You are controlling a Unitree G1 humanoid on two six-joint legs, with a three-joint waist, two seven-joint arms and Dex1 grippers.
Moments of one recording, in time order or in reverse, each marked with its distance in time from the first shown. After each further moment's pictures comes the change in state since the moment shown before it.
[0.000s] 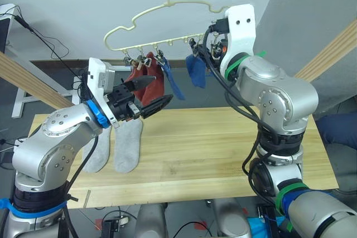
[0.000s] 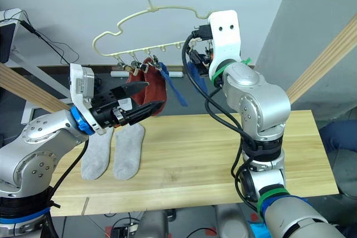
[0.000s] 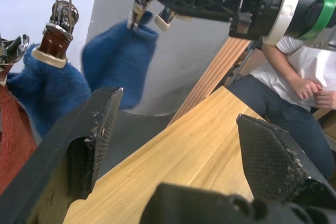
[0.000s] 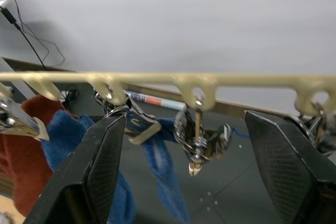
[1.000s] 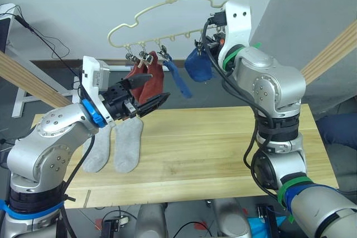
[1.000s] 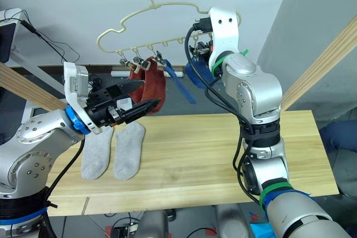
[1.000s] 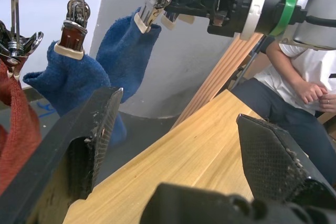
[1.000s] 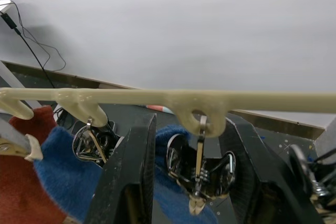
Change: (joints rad) left arm 0.007 0.011 0.030 -0.001 -0.014 0.003 0.003; right arm -0.046 -0.047 0.003 0.218 0.005 -0.178 0.051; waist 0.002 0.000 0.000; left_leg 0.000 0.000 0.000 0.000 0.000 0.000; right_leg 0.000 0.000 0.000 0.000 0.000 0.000
